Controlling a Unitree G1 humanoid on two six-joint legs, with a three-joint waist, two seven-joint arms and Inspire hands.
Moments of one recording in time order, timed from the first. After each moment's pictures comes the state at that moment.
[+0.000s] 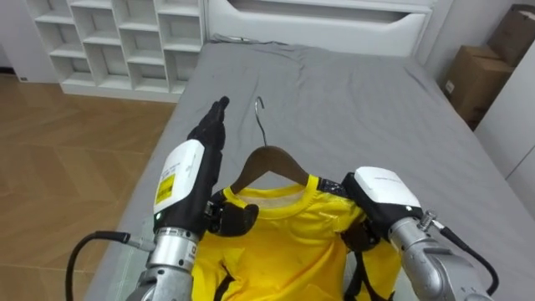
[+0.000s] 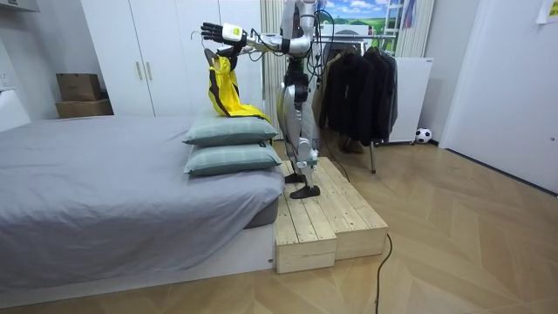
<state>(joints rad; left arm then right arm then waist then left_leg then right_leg) -0.02 0.21 -0.26 -0.14 0.58 0.07 0.22 -0.24 -0.33 0.26 0.31 -0.87 0.05 0.05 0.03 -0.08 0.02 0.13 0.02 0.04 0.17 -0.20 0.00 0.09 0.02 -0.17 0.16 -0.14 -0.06</state>
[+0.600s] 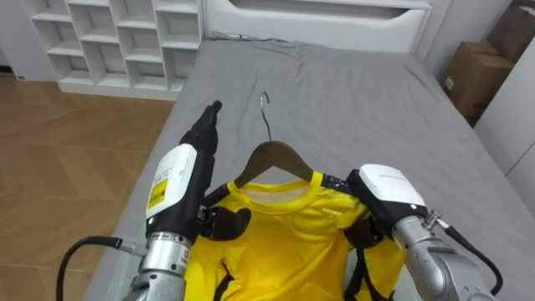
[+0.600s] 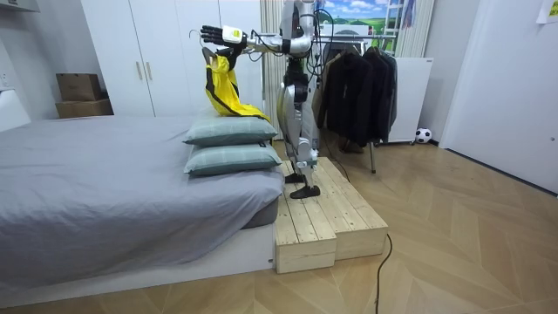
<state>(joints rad) 0.01 0.24 -0.23 -0.14 0.58 0.07 0.24 -0.23 -0.33 0.21 0.30 -0.86 0.05 0.03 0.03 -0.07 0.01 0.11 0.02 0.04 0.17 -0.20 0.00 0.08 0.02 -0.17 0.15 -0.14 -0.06</state>
